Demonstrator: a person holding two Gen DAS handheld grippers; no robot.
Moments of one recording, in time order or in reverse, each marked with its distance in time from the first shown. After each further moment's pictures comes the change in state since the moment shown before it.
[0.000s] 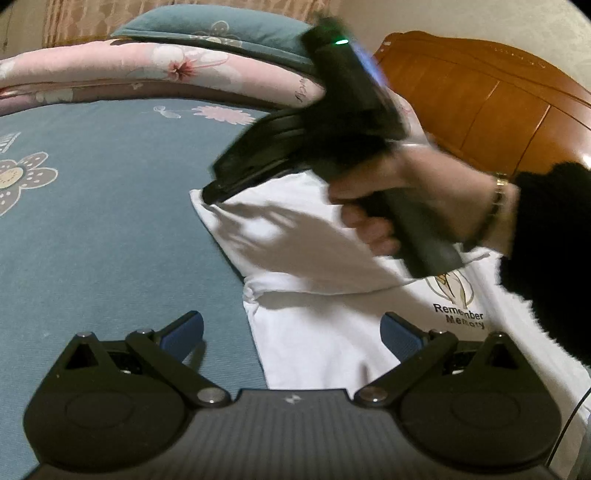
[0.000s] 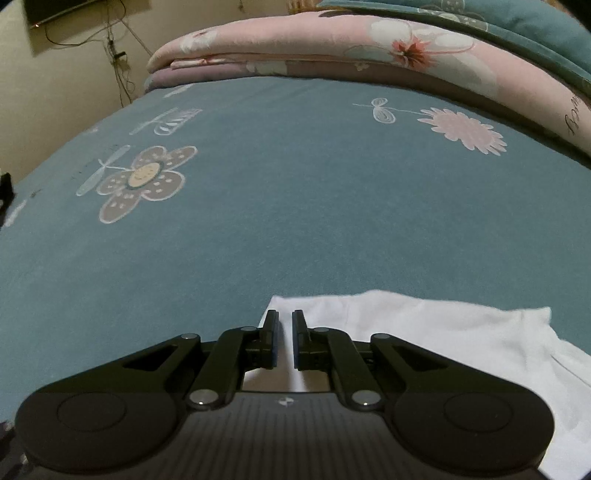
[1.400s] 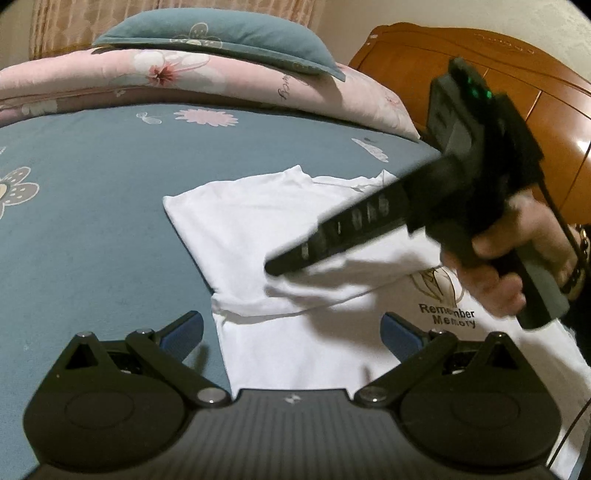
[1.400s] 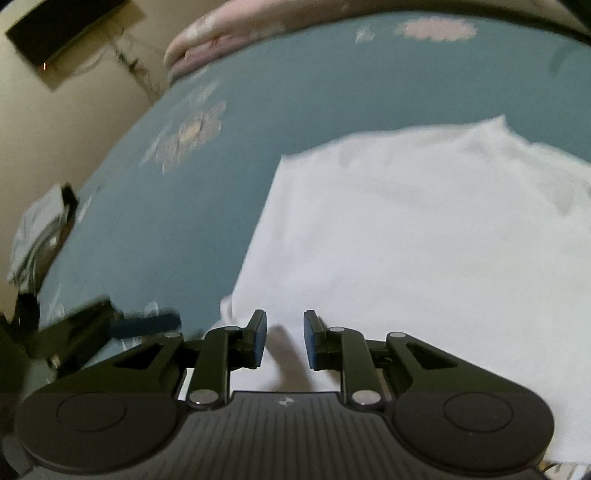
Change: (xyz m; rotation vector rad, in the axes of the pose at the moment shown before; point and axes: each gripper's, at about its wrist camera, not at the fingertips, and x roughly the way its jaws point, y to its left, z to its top) left arm 0.009 -0.012 0.001 0.048 0.004 -0.010; right arm -0.072 -0.050 -0.073 0.236 0.095 0.218
